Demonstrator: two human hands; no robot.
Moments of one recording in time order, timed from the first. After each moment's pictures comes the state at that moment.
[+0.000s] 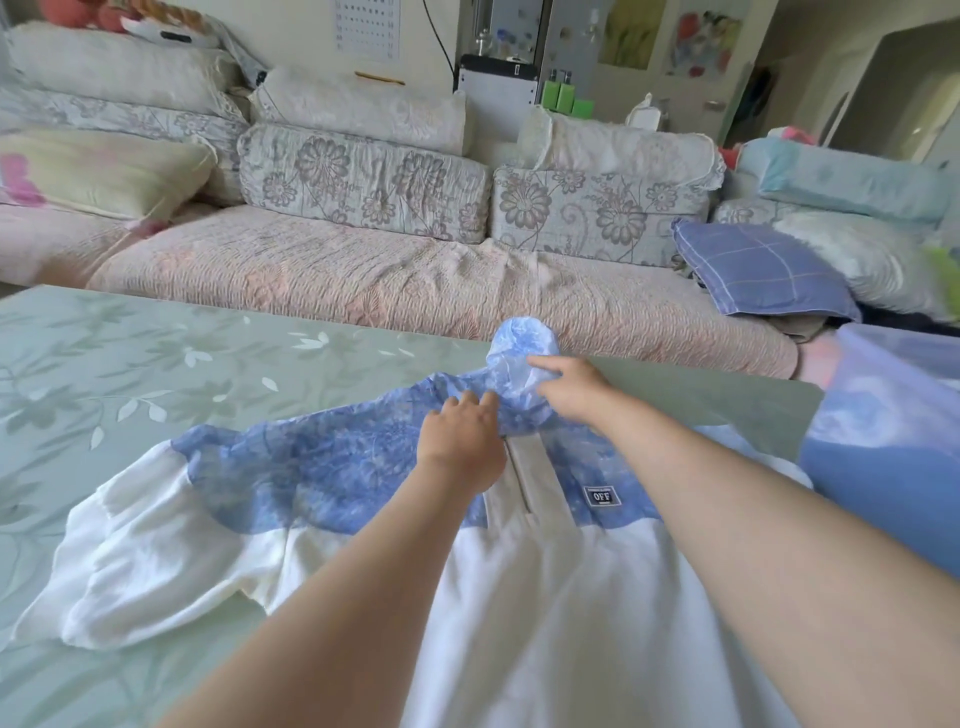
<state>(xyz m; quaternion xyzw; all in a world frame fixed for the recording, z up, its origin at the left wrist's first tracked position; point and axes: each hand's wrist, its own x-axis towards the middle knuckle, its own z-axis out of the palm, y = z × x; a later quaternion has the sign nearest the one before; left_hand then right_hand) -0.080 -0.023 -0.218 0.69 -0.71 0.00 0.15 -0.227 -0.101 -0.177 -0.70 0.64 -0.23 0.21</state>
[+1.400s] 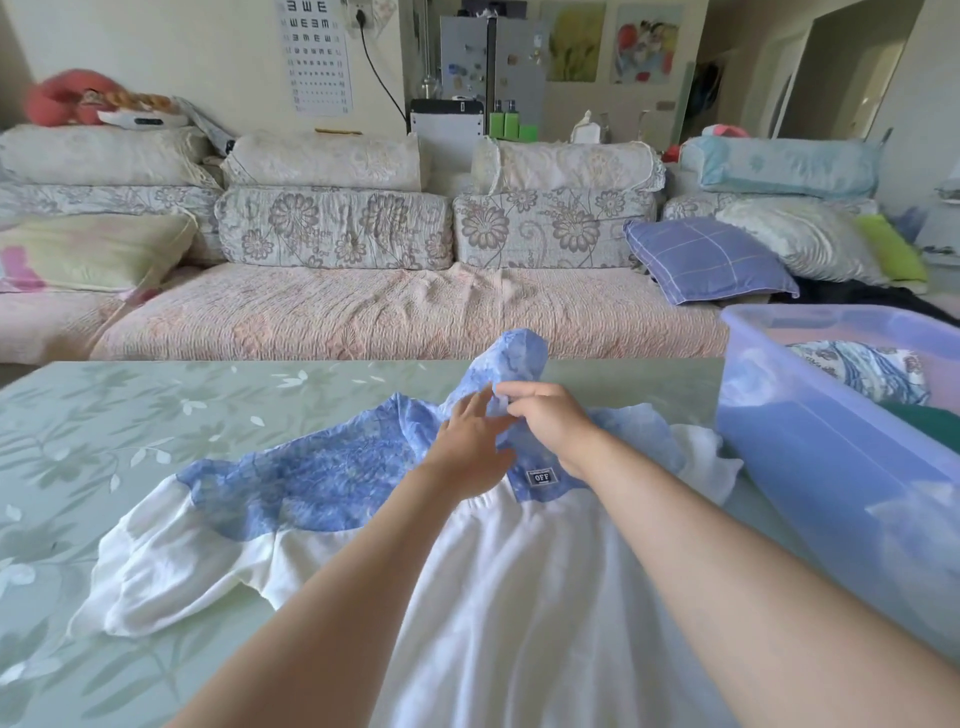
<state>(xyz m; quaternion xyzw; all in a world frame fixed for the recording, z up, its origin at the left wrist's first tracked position) -0.130 0.014 -0.187 0.57 -0.79 -0.10 0.19 -0.263 -0.001 -0.157 -0.59 0.54 -0.41 0.44</state>
